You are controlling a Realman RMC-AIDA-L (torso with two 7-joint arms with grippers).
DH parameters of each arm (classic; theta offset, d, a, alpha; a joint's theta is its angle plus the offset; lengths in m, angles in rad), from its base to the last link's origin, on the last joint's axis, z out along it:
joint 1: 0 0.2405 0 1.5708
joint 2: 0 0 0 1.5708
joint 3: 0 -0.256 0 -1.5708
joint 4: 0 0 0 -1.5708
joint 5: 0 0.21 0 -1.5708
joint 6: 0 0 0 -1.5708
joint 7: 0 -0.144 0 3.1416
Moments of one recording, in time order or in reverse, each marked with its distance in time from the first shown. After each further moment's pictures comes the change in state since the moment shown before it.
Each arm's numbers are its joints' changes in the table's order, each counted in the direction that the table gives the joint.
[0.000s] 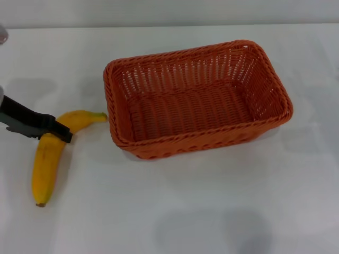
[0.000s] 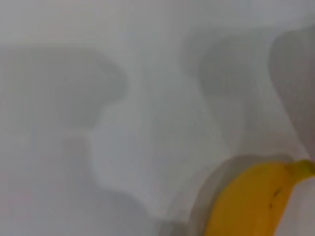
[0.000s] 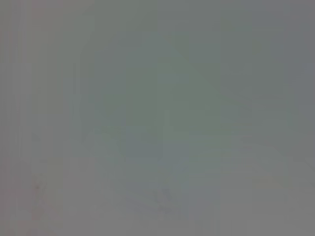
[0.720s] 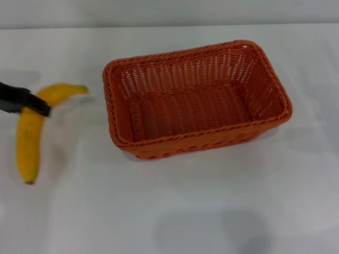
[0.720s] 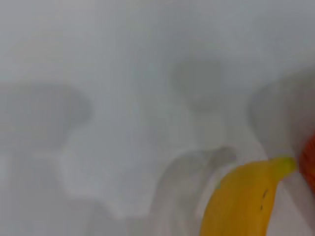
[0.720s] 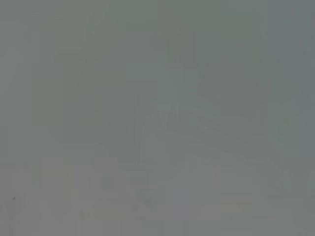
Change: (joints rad) left arm -0.006 -0.074 0.001 0.097 -0.092 0.119 -0.077; right arm -0.002 0.002 -0.037 0.014 0.000 0.000 -0.006
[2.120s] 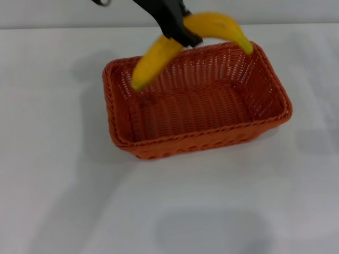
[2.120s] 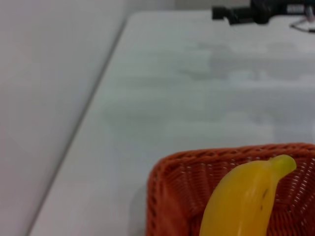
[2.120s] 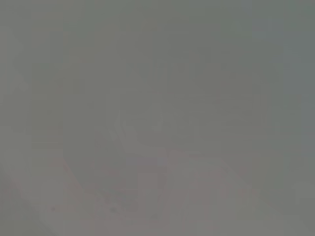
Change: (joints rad) left arm -0.488 0.177 -0.002 -0.076 -0.060 -0.047 -0.667; right arm -0.012 -0.003 -0.051 -0.002 0.000 -0.025 -0.003
